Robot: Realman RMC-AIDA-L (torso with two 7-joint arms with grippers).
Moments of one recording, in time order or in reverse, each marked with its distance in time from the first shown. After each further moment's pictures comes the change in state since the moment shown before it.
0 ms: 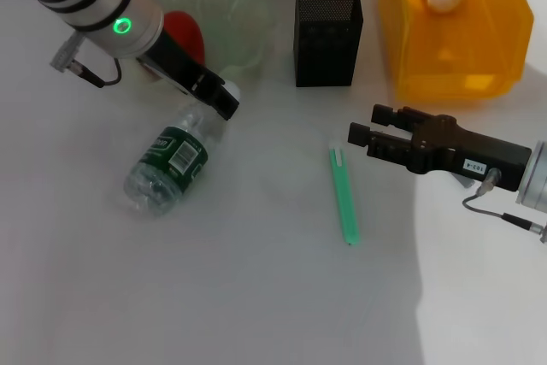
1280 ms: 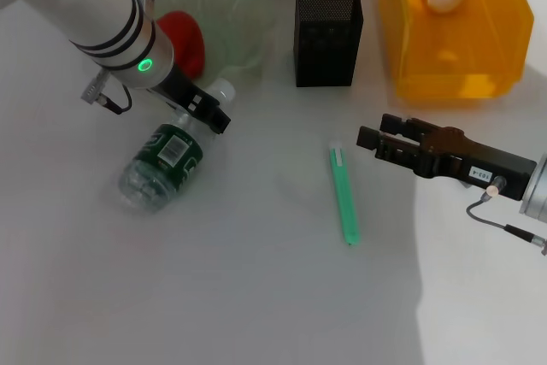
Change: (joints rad) left arm -0.031 0.000 0.112 -0.276 0.052 -0.279 -0.065; right arm 0.005 0.000 0.049 0.086 0.008 0.000 0.005
